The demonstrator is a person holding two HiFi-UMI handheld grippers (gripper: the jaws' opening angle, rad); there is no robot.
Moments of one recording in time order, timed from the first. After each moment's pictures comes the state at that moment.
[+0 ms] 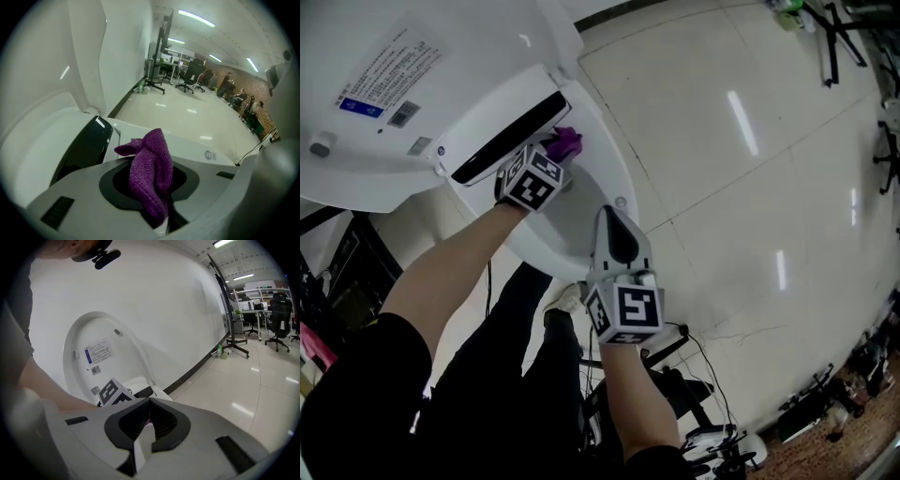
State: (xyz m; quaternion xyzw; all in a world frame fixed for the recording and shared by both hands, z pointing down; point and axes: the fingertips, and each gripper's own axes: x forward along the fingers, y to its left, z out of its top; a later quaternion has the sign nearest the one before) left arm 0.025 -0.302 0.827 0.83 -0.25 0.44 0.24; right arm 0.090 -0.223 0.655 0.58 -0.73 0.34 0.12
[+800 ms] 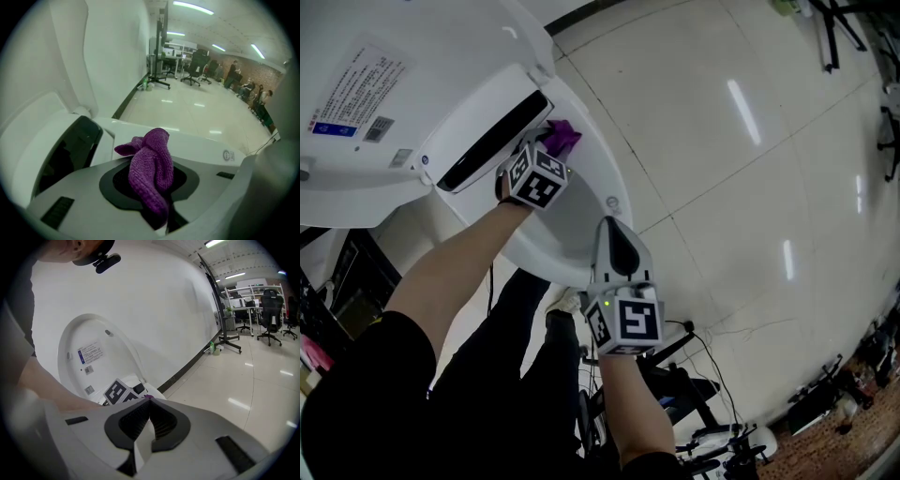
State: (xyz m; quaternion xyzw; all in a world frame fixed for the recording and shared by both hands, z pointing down) left arm 0.043 -0.318 0.863 0.82 -0.28 0.47 0.19; right arm 0.120 -0.207 0.675 0.60 -0.71 0.36 0.11
